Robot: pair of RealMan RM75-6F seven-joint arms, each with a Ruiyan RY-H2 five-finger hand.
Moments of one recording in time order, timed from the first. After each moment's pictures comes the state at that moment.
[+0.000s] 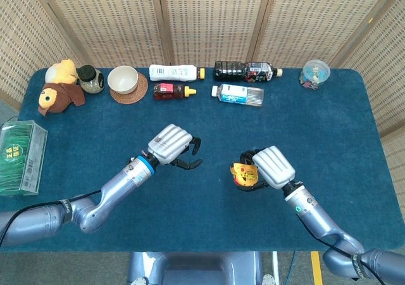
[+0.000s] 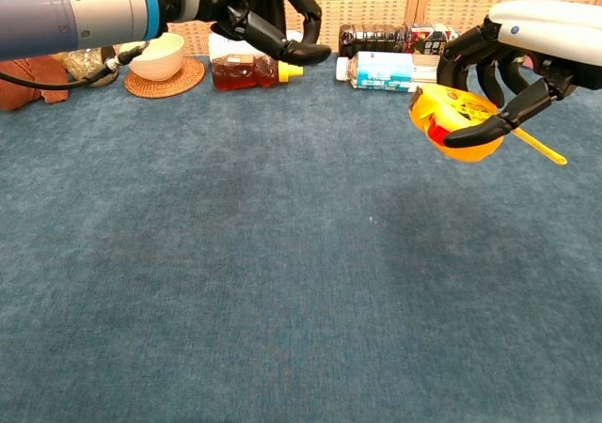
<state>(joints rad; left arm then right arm) -1.00 -1.42 -0.31 -1.61 1.14 0.74 0.19 0.64 -1.31 0.12 -1.61 -1.49 1.09 -0.07</state>
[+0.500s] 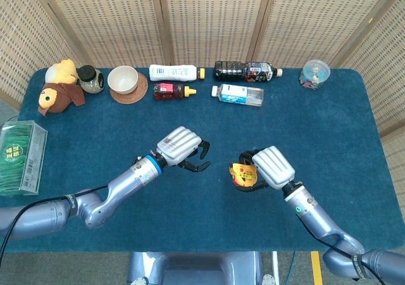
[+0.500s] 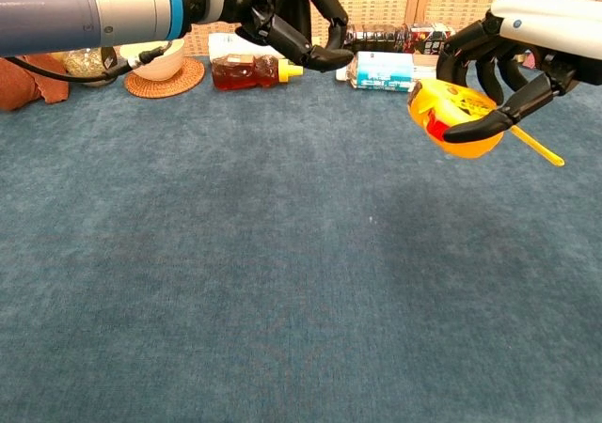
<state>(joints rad) -1.04 -1.43 -0.31 -1.58 1.20 0.68 0.08 0.64 -1.30 0.12 -1.62 -1.49 1.10 -0.03</state>
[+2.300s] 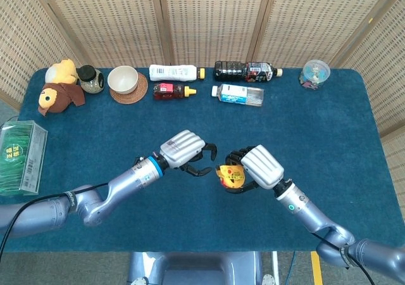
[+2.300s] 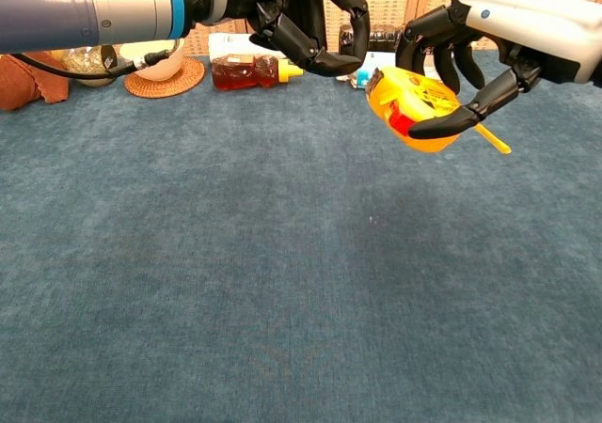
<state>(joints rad) -1.07 -1.42 -0.27 -1.56 1.32 0.70 -0.17 0.68 -1.42 0.10 -1.42 -1.70 1.22 0.16</state>
